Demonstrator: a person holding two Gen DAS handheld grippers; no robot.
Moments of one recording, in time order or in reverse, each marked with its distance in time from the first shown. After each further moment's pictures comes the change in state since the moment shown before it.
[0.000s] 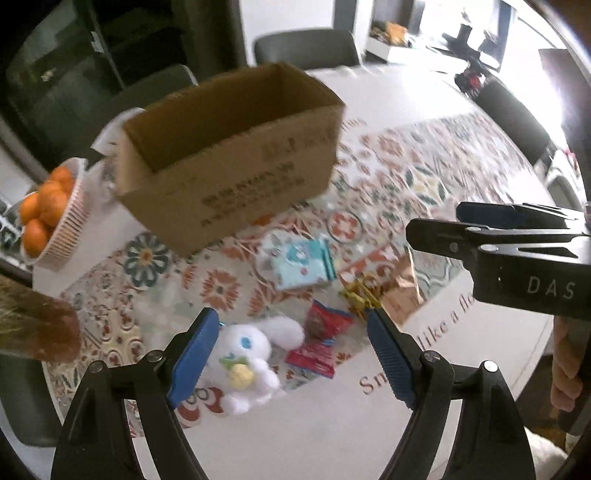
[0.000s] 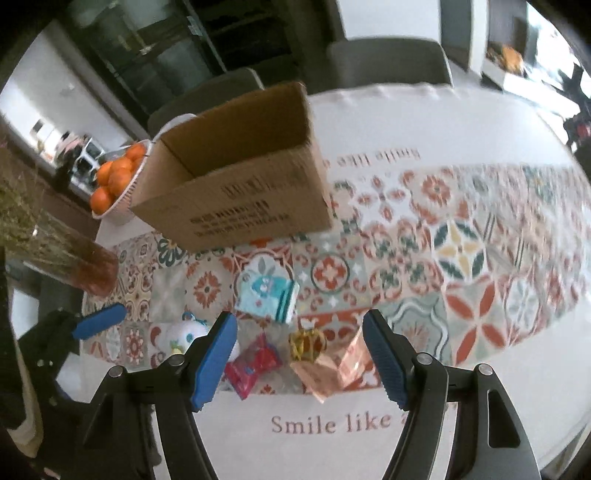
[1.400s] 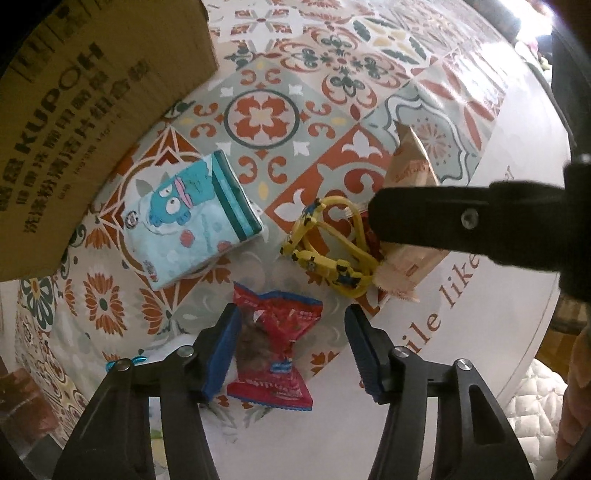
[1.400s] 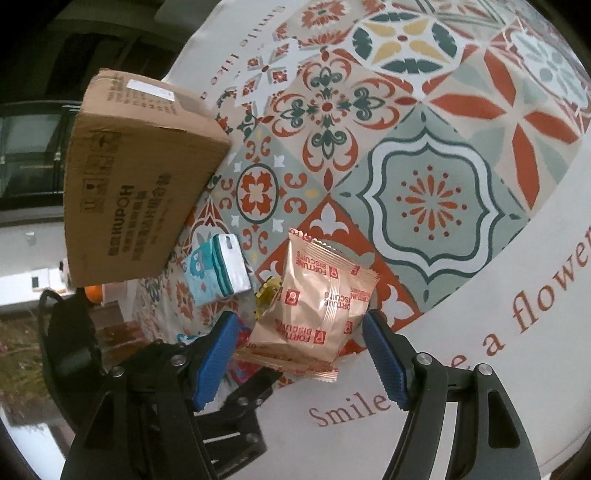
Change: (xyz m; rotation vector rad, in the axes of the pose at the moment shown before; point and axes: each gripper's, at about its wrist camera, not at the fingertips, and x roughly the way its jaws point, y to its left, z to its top) left arm 0.145 -0.056 -0.008 0.281 0.376 -0.108; right arm 0.103 -0.089 -0.067 0.638 0.202 0.231
